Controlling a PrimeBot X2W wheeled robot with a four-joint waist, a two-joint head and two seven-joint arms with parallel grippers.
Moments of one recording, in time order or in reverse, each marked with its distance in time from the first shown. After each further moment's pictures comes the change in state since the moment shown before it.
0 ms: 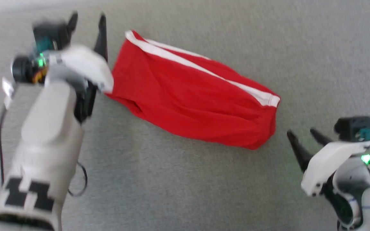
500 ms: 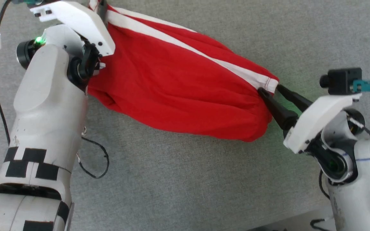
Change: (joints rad) left arm -0.165 -0.078 0.115 0.078 -0.146 0.071 0.376; right arm -0.274 -0.037 0.129 0.147 0.319 0.001 -0.017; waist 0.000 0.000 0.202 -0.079
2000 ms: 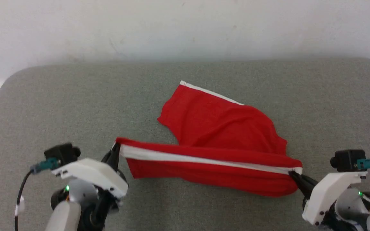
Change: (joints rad) left arm 1.036 -0.036 0.114 -0.844 -0.151 0.106 0.078; right arm 0.449 0.003 -0.125 -0.099 -0.088 0.000 0.069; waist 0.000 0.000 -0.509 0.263
